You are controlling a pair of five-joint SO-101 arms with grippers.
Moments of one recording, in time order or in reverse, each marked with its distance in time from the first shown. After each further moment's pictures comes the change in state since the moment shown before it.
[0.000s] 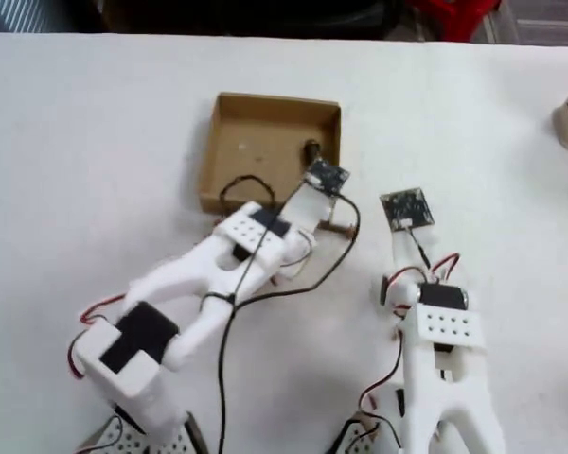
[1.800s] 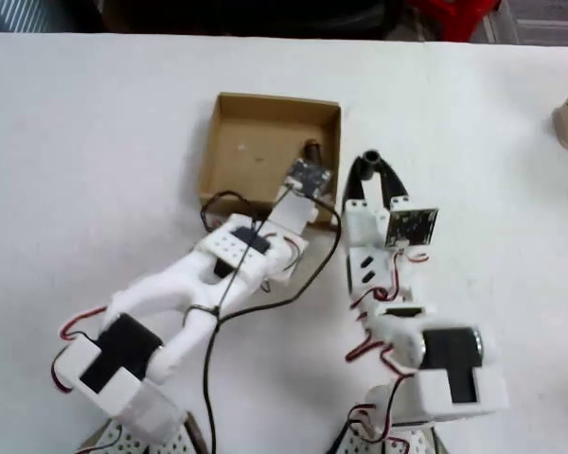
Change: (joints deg) left arm -0.6 -5.3 9.1 -10.8 -2.0; right arm -9.3 44.0 7.8 -115.3 -16.4
